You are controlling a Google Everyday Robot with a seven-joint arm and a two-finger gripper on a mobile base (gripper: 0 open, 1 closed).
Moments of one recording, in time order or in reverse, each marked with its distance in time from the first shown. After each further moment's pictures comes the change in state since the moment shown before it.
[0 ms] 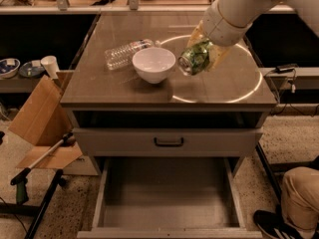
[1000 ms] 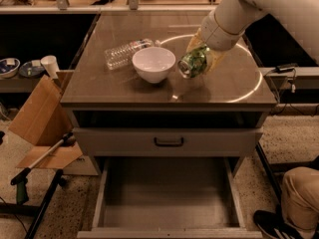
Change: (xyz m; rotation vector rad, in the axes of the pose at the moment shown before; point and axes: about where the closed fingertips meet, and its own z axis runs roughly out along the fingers) arm 0.026 0.000 0.046 -0.014 -0.036 0.017
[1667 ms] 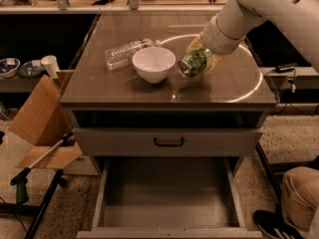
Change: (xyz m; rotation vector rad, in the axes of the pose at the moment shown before) arm 0.014 0.010 0.016 -0.009 -0.014 0.024
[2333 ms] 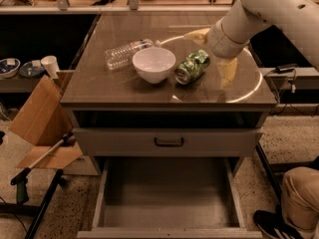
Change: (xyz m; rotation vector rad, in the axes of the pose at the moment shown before) arm 0.008 0.011 0.004 0.003 -0.004 0.022
